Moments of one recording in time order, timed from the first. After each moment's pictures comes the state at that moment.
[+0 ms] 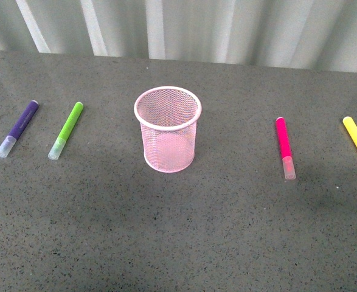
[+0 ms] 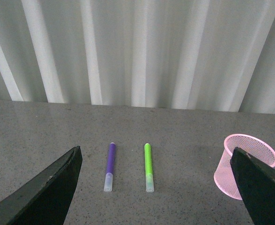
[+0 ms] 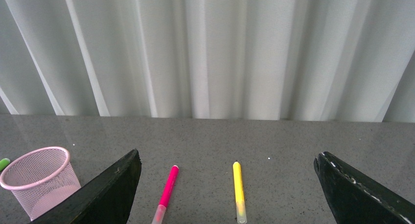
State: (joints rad) left arm 0.00 0.00 0.02 0.00 0.00 0.00; right arm 0.00 0.00 0.02 0.00 0.00 0.00
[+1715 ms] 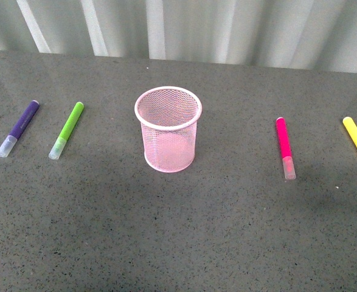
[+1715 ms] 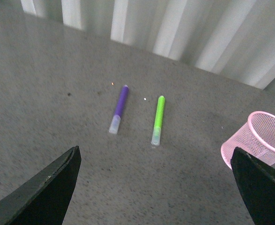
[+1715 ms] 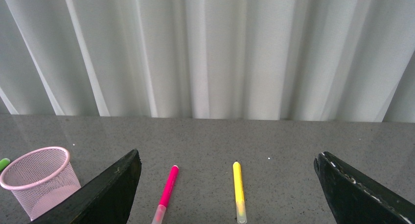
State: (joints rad) left arm -0.02 0.25 0.09 -0.09 -0.12 -0.23; right arm 0.00 0.00 0.02 0.00 0.00 0.00
